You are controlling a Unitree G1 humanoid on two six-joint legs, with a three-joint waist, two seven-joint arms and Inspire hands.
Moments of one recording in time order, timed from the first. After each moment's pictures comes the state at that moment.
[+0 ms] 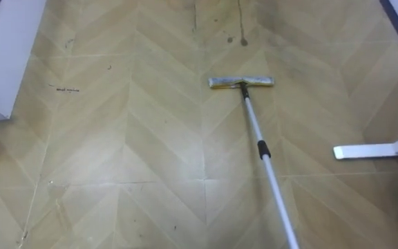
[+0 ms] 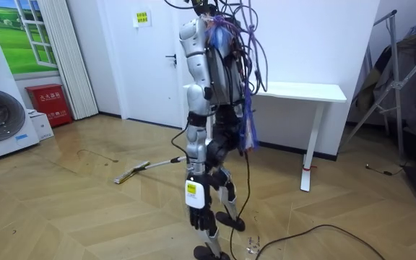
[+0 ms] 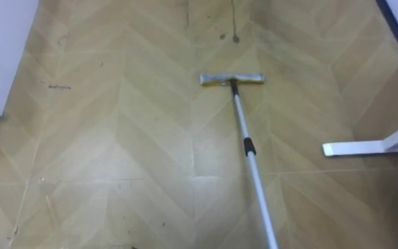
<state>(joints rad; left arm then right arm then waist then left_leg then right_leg) 0.10 0.16 0.02 1.21 0.19 0.24 0.05 0.03 -0.23 0.09 1.33 0.00 0.23 0.00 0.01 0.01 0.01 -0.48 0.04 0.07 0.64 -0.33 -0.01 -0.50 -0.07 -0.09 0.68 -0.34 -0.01</state>
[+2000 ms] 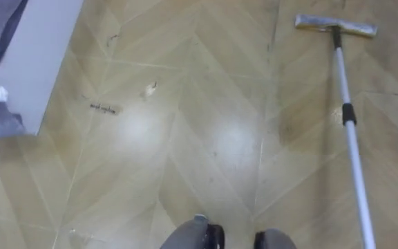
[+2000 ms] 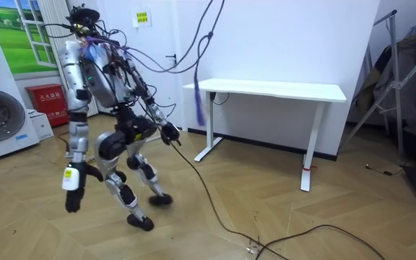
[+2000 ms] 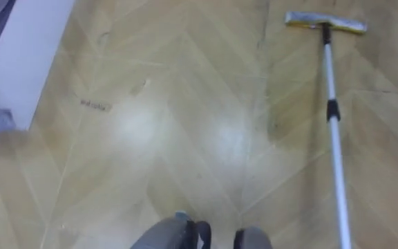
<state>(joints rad) 0.05 0.21 -0.13 1.12 -0.11 0.15 0.21 0.00 -0.38 0.24 1.45 0.40 0.21 -0.11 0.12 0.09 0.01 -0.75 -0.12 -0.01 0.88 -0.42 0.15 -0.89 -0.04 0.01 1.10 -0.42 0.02</state>
